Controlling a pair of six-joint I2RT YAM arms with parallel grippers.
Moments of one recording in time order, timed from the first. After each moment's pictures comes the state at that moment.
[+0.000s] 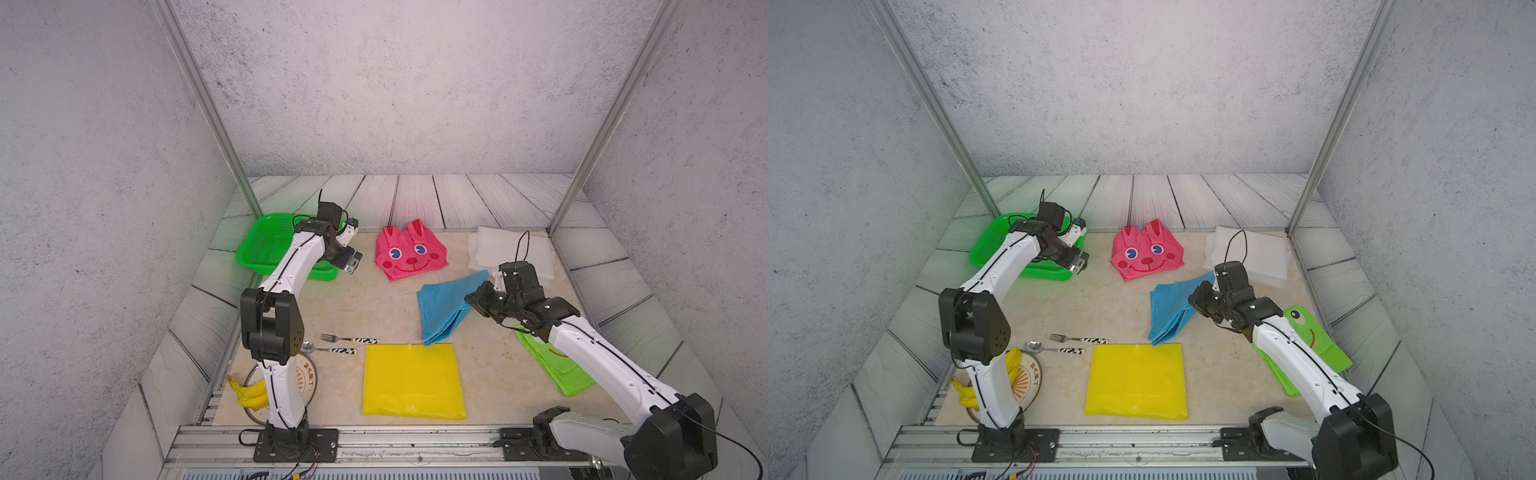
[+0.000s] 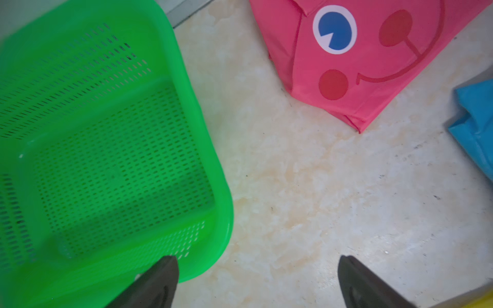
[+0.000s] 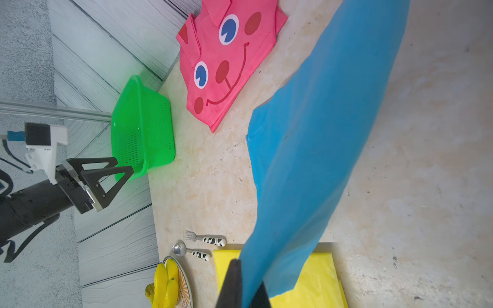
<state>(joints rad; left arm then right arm) -0.20 1.98 1.86 -0.96 0.02 0.35 0.38 1.17 0.94 -0.51 -0.27 0.94</state>
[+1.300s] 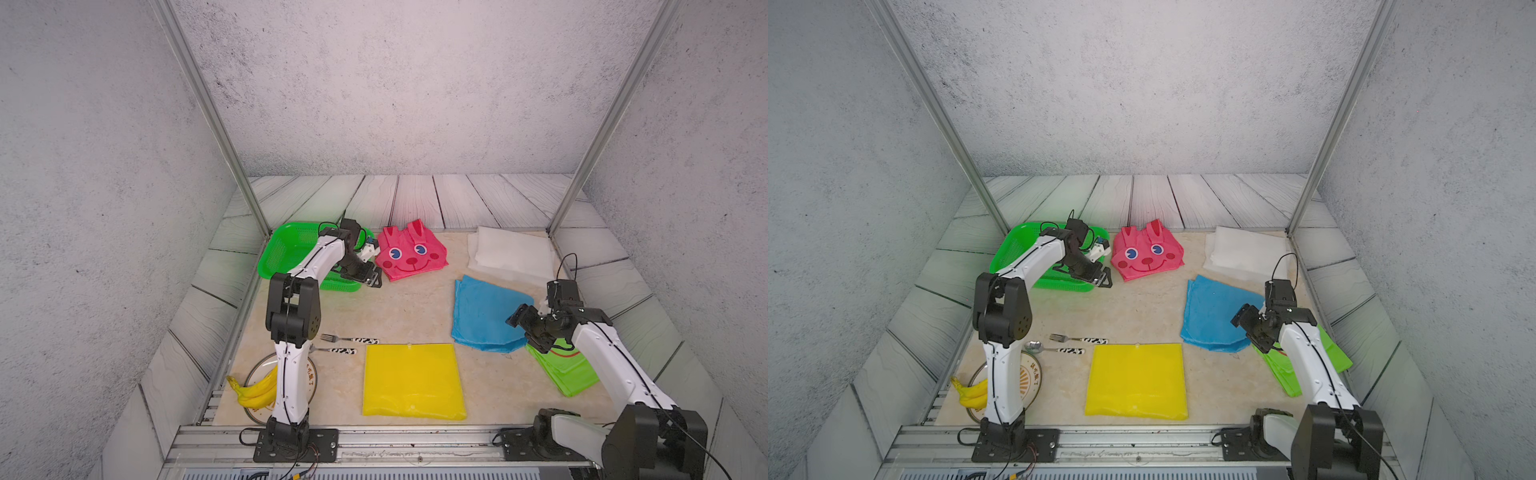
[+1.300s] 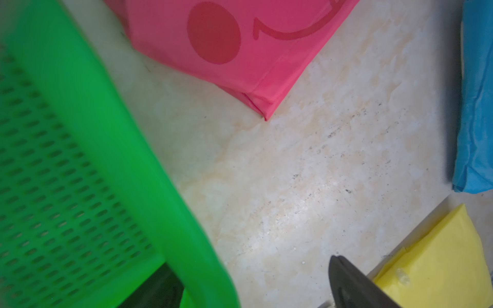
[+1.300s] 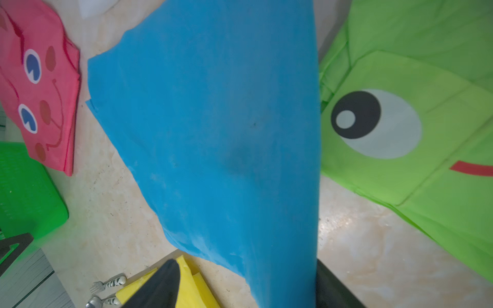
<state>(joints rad) -0.28 2.17 1.86 -1.05 0.38 0.25 -0.08 1.14 0.81 -0.84 -0.26 0.65</state>
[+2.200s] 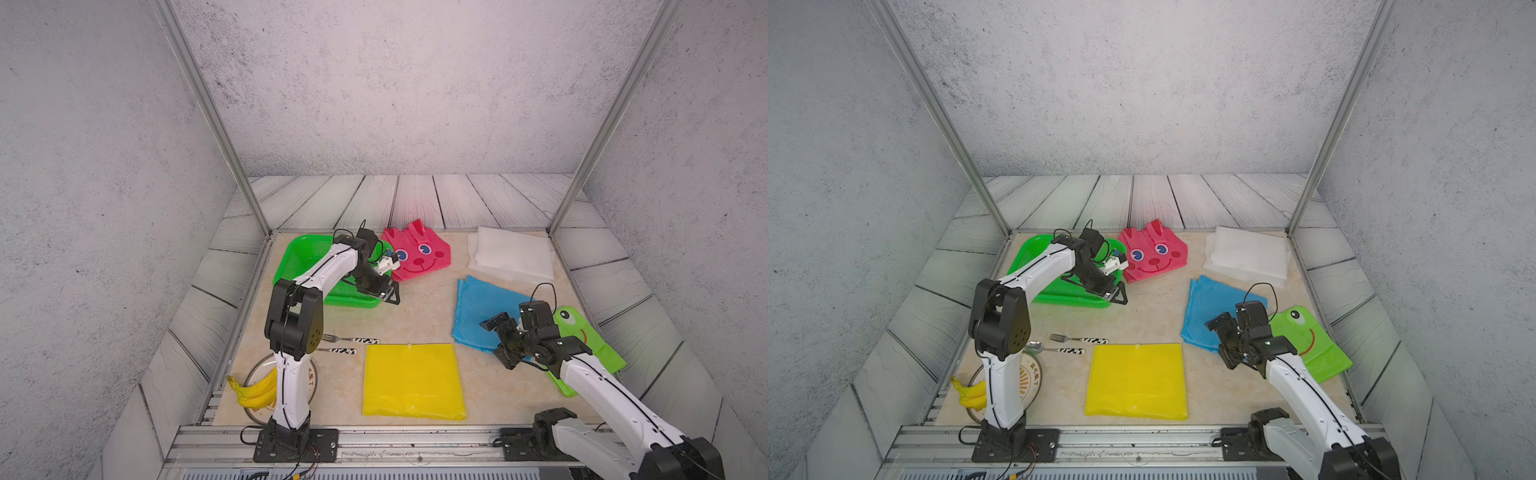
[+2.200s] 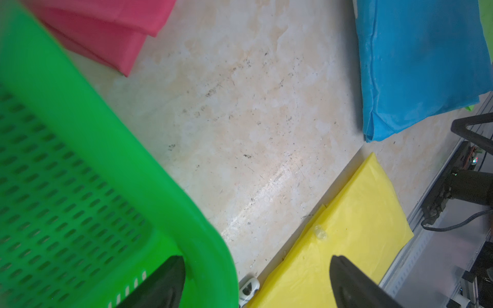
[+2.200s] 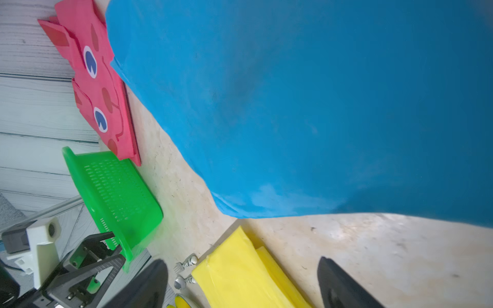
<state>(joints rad) -0.39 2.06 1.73 -1.10 0.51 0.25 0.26 0.99 0.54 -0.45 -0.28 1.32</state>
